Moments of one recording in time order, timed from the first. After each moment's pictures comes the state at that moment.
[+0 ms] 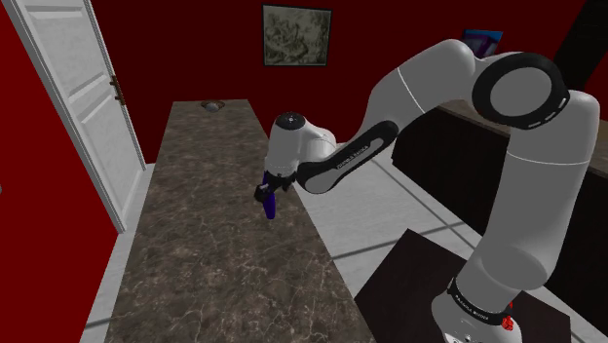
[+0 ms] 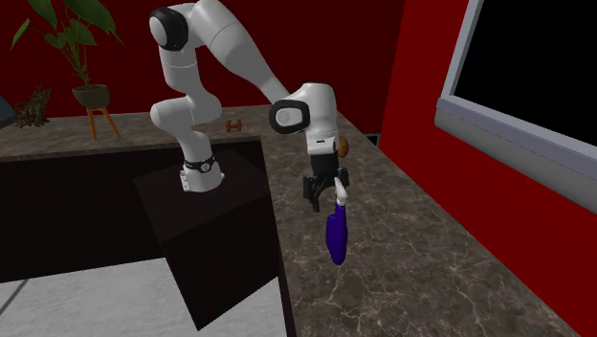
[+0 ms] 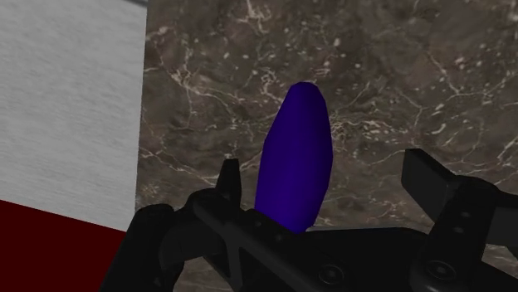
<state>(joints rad) -0.06 0.25 0.35 -2.12 -0.57 2.57 0.79</state>
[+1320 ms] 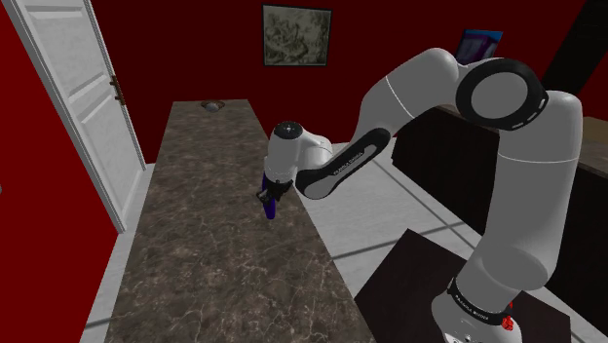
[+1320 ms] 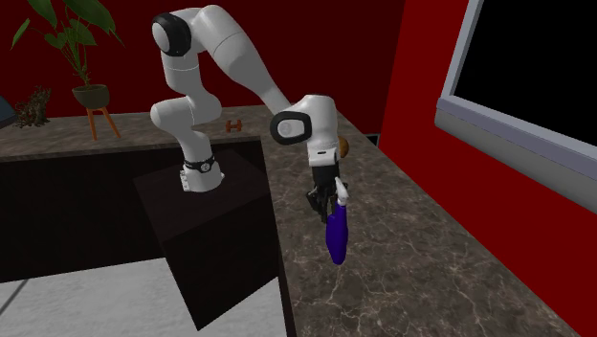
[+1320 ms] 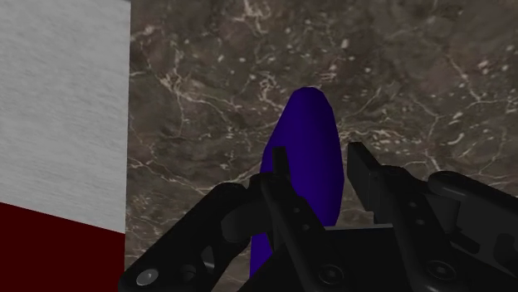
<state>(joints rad) -0.04 0.32 0.32 -2.09 -0.63 2.61 0.83</state>
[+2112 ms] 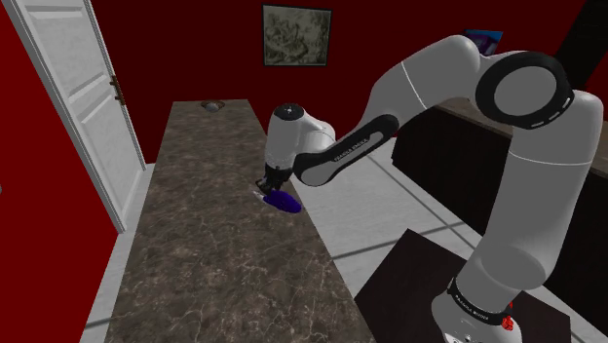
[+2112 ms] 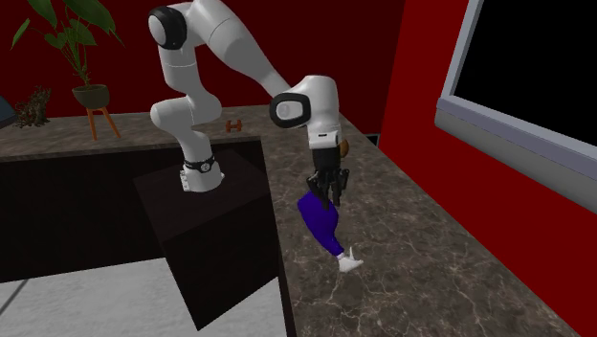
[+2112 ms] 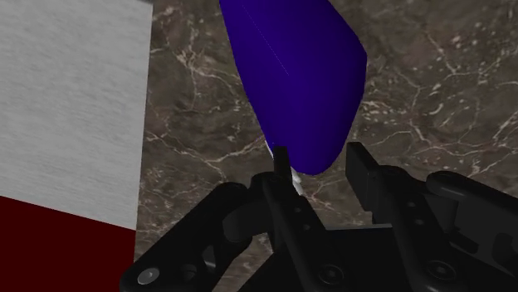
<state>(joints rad) -0.07 0.23 0.37 -2.08 -0.53 2.53 0.74</state>
